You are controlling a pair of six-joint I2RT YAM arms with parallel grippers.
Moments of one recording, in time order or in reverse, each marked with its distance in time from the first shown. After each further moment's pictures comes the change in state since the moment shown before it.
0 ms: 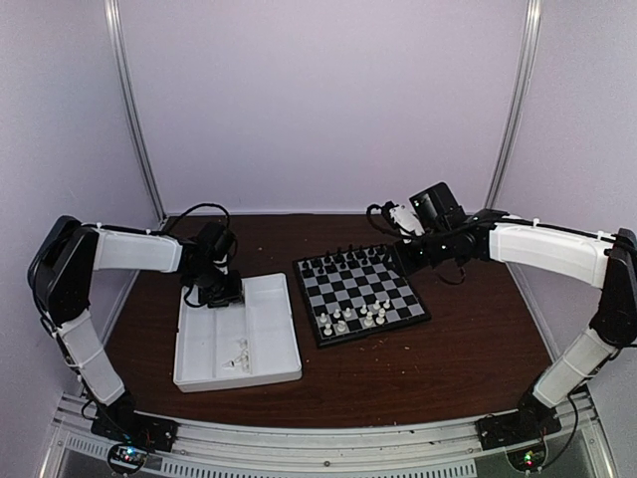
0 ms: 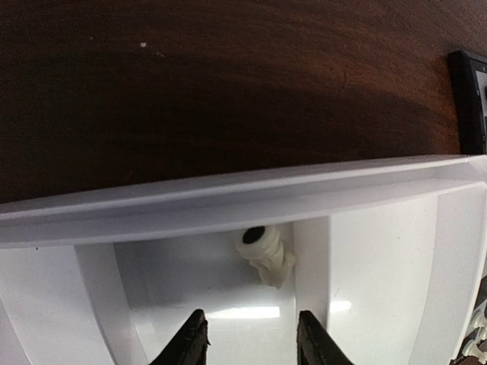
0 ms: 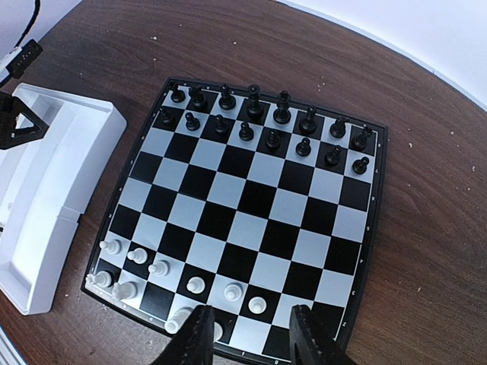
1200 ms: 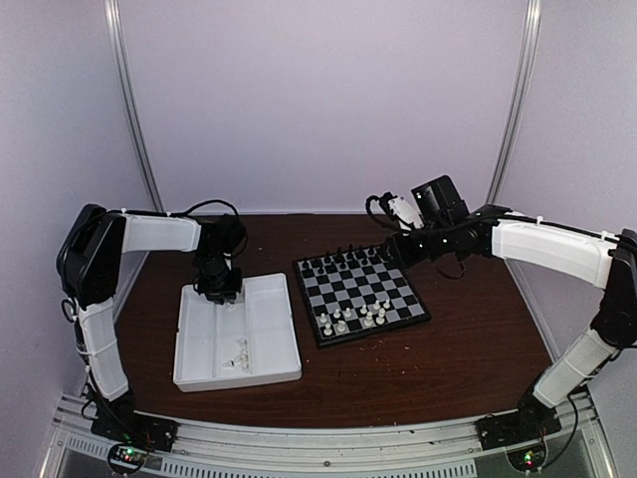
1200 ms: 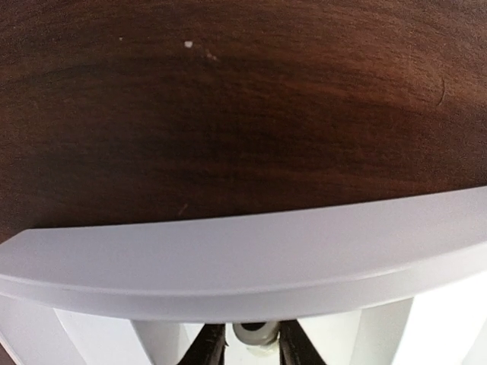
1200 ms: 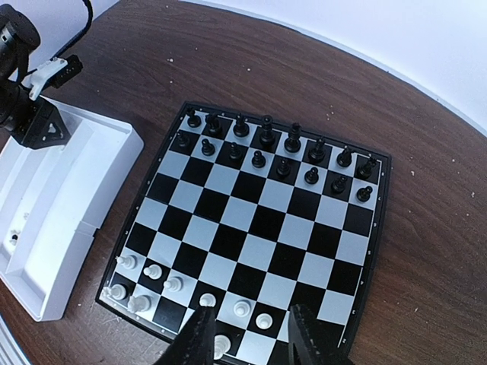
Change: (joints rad) left arm 0.024 0.205 0.283 -0.323 -0.103 0.069; right arm 0.000 -0.011 0.022 0.031 -0.028 -0.023
